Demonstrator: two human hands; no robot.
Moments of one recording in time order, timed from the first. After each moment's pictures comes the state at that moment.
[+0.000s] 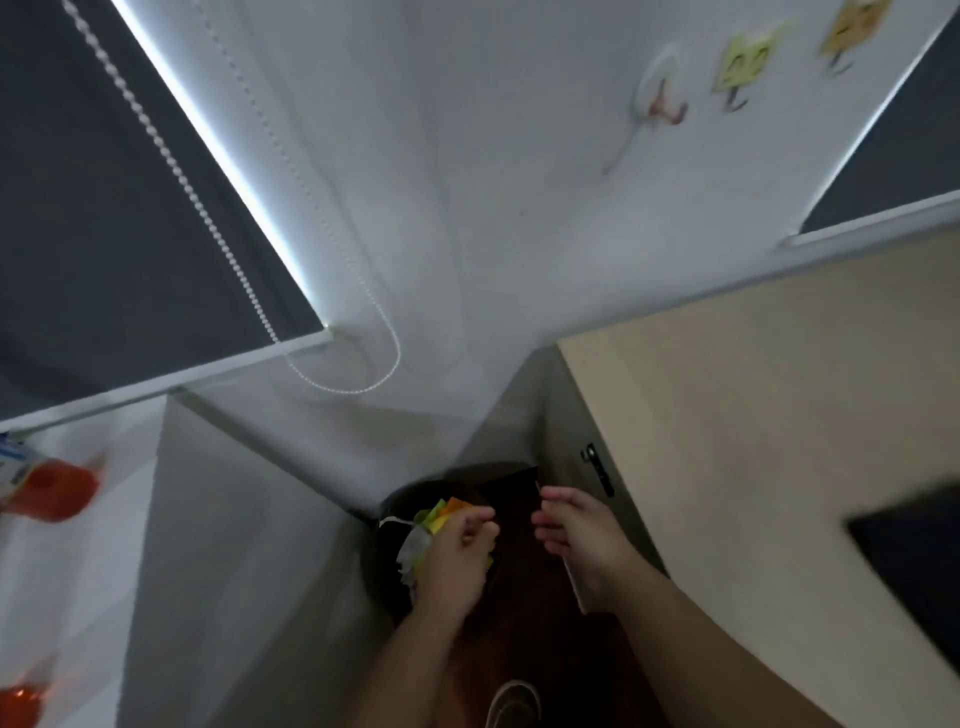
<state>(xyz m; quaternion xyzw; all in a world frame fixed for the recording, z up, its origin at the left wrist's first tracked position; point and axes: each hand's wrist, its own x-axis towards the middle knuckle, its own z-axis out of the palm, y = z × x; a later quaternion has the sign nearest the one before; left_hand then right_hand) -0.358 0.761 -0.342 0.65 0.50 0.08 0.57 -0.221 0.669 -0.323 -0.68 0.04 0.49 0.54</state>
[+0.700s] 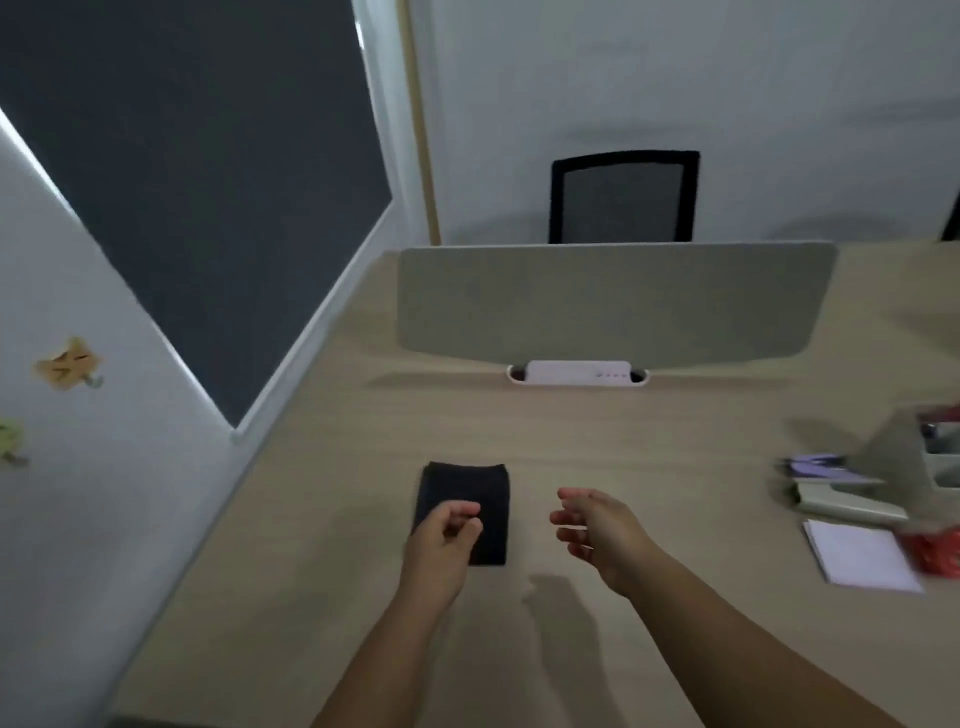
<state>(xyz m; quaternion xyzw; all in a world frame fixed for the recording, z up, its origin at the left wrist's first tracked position) -0.126 0.504 -0.195 0.82 -0.05 -0.16 0.56 -0.185 0.306 -0.178 -0.57 0.37 0.02 0.73</state>
